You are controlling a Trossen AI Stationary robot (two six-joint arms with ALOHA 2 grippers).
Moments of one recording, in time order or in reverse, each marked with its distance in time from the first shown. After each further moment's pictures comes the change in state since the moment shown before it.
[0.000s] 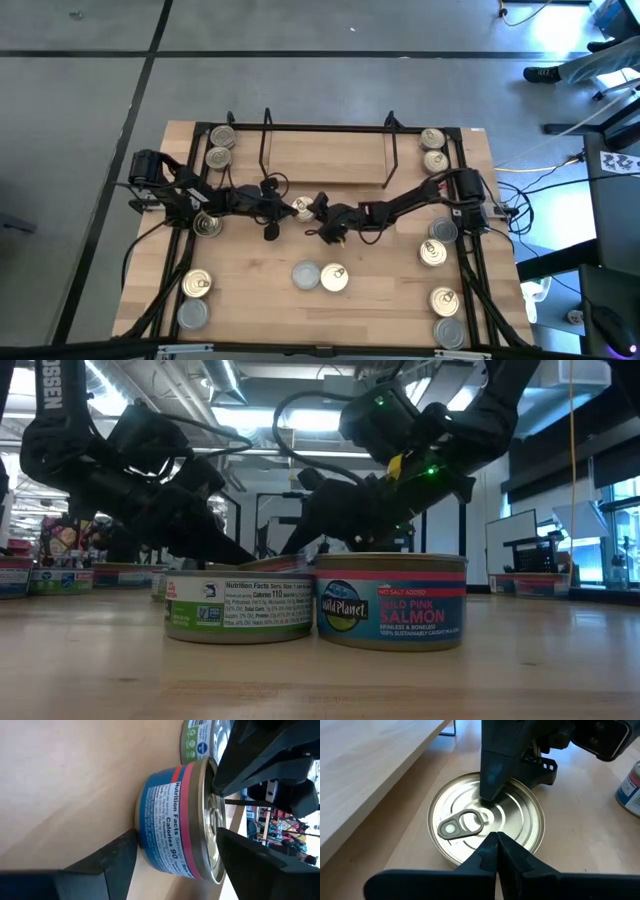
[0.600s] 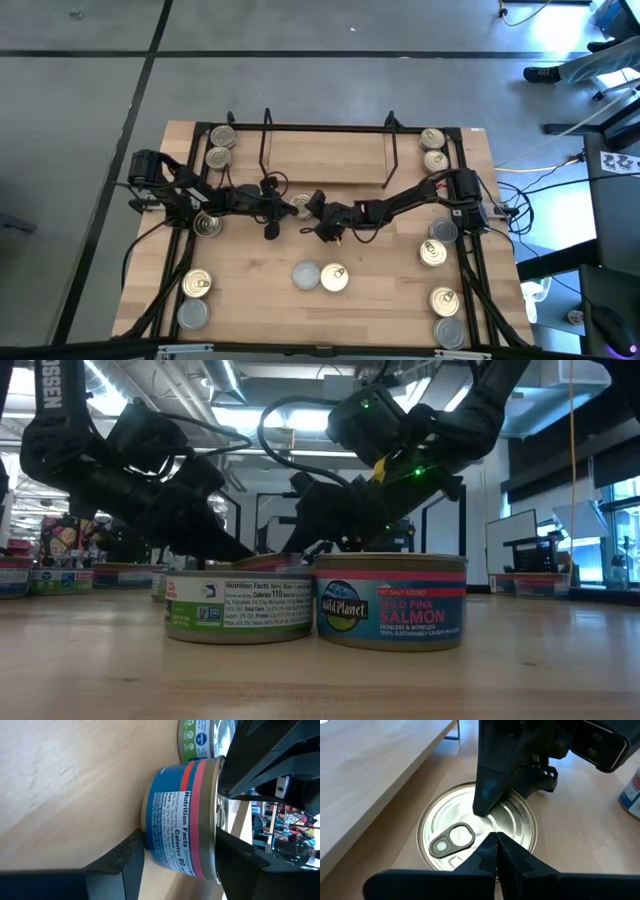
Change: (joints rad) left arm 0.001 -0.001 0.000 0.015 -0.003 -0.002; right arm -0.007 0.004 0.059 -0.069 -0.009 0.046
